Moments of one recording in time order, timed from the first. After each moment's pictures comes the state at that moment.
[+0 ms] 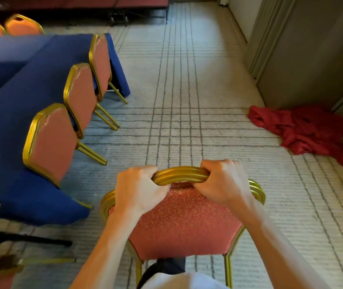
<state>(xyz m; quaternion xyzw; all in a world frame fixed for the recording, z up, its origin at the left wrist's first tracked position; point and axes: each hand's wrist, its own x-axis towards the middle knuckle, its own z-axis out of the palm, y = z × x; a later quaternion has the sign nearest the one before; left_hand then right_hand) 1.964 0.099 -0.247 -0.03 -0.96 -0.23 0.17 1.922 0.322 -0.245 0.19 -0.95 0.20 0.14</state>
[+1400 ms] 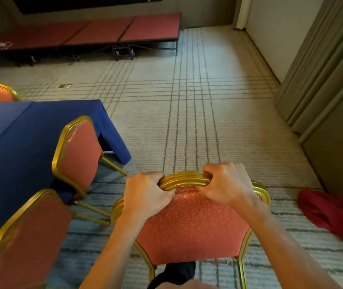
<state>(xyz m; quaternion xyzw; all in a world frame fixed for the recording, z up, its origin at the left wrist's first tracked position) 1.029 -0.044 -0.243 -0.02 -0.97 -0.20 0.16 0.981 0.178 -0.225 0.20 -0.97 0.16 0.04</state>
